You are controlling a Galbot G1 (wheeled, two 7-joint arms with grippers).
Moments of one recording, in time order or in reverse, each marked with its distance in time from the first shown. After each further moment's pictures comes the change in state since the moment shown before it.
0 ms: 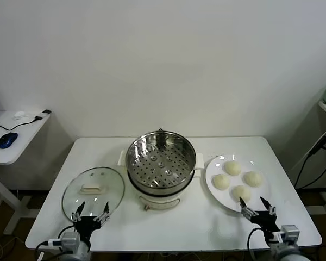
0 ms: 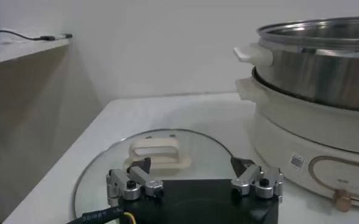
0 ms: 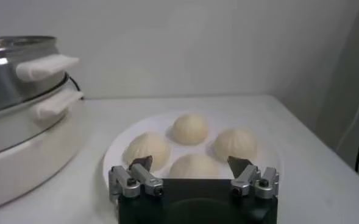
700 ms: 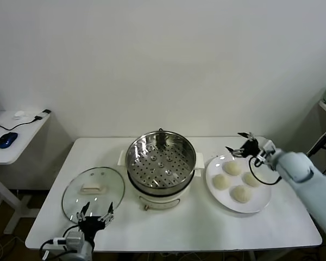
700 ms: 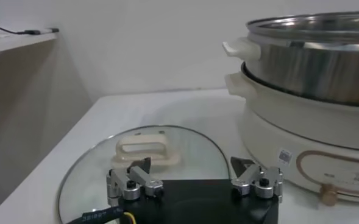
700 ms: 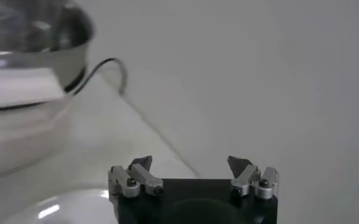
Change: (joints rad) left arm -0.003 0.003 0.020 0.022 -0.002 -0.002 0.002; right arm 1.186 -0.389 -0.997 -0.574 -0.224 0.106 -0.741
